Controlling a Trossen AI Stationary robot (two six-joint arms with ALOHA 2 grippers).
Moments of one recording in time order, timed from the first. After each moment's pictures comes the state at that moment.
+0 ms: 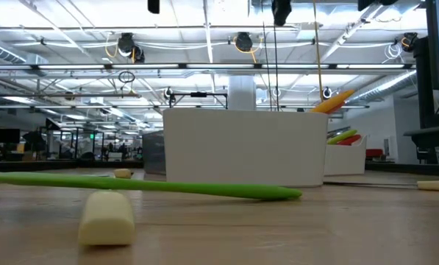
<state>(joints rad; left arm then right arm) -0.14 1.23 0.92 0.43 -0.36 -0.55 0.00 1.20 0.81 0.47 -0.21 0.35</state>
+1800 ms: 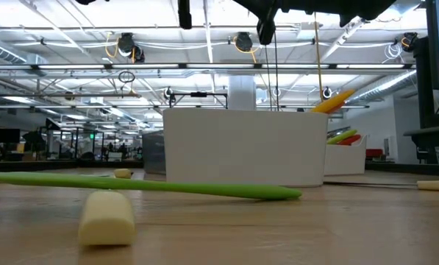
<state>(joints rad) -0.12 1.45 0.92 0.72 -0.21 -0.52 -0.04 1.35 0.82 0.61 -0.20 0.51</state>
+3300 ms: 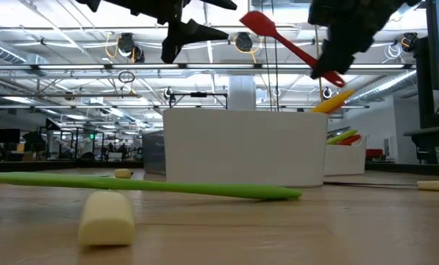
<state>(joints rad) -0.11 1.45 0.92 0.29 -0.15 -0.63 0.06 1.08 0.82 -0.51 0.05 0.31</state>
